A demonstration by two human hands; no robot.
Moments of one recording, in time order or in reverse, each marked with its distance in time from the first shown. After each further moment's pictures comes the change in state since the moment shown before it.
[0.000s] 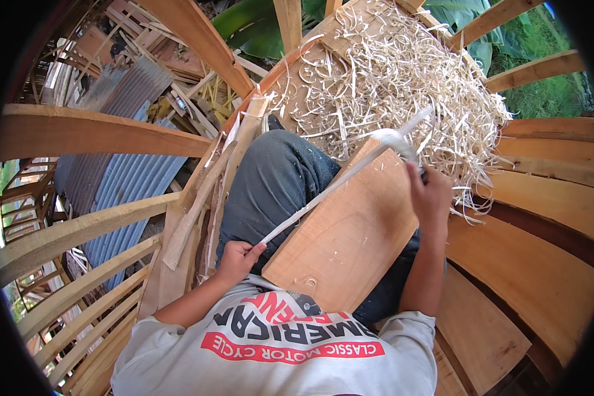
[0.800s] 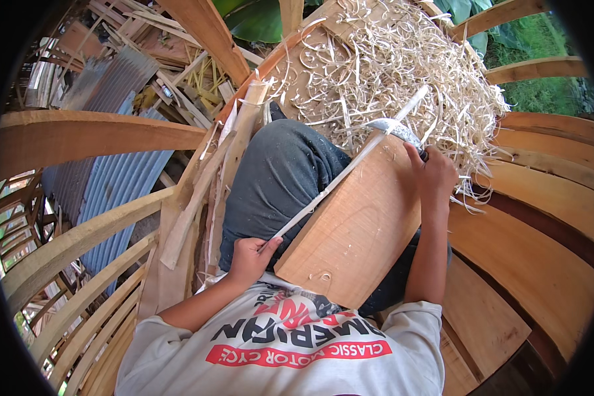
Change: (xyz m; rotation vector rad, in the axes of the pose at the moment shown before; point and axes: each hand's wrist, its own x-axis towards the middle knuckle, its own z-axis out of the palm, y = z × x) left_hand 0.005 0.013 0.010 0.008 0.044 0.061; right_hand 0.017 0.004 0.033 -0.459 0.067 -0.049
